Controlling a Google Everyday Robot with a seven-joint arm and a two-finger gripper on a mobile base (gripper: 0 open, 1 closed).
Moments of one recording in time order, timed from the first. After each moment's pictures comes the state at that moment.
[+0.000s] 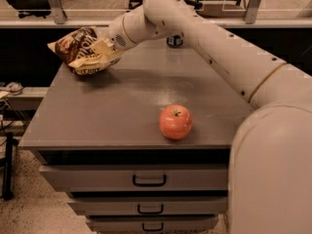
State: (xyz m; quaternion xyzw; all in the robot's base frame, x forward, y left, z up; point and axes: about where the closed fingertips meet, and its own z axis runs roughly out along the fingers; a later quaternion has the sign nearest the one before) arm 0.726 0.172 0.909 -0.54 0.67 0.25 0.44
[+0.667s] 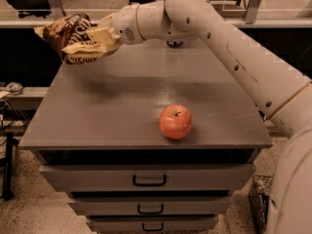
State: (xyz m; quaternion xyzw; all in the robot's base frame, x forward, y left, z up) arm 0.686 0.160 0.971 -0.53 0.58 0.32 0.52
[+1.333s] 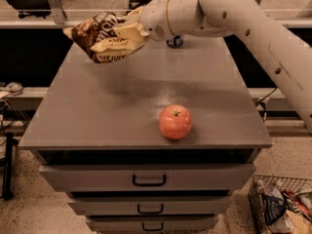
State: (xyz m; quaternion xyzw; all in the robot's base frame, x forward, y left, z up) arm 0.673 0.085 0.988 -0.56 0.58 0.25 0.54
